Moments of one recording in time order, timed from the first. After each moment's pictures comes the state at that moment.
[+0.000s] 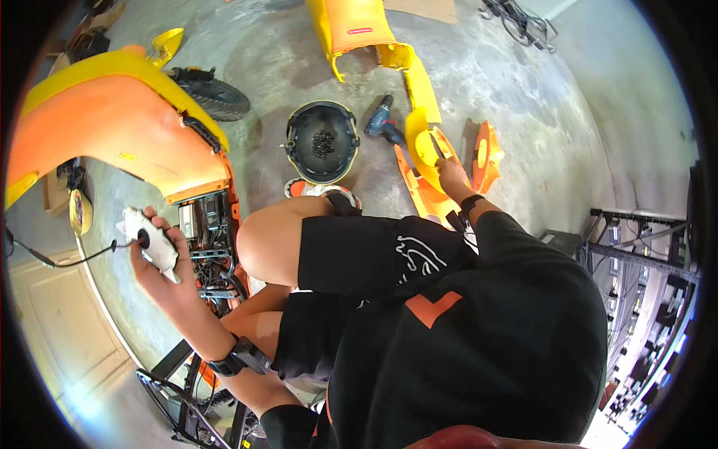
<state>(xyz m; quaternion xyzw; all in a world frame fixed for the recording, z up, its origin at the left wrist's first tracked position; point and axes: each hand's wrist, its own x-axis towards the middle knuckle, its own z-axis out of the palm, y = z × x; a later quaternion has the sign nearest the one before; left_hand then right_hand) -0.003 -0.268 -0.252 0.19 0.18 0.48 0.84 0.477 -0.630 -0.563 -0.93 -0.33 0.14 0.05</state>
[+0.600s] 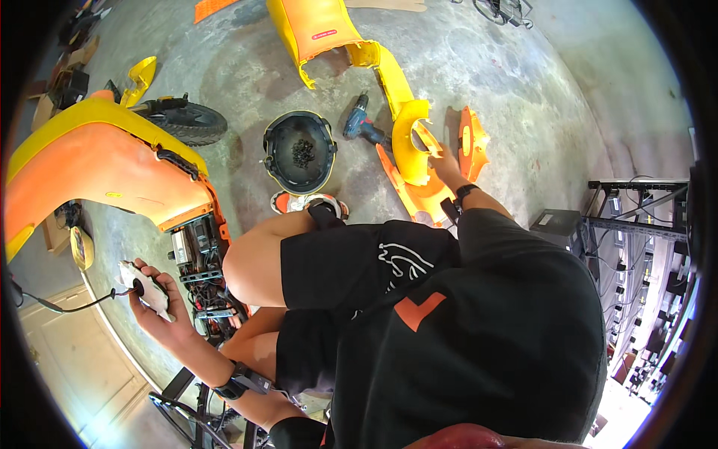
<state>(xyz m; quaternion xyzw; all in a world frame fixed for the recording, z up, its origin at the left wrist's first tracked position) -0.015 -0.280 -0.254 0.18 0.22 0.50 0.82 0.517 -0.674 -0.618 -0.91 -0.12 0.16 0.35</state>
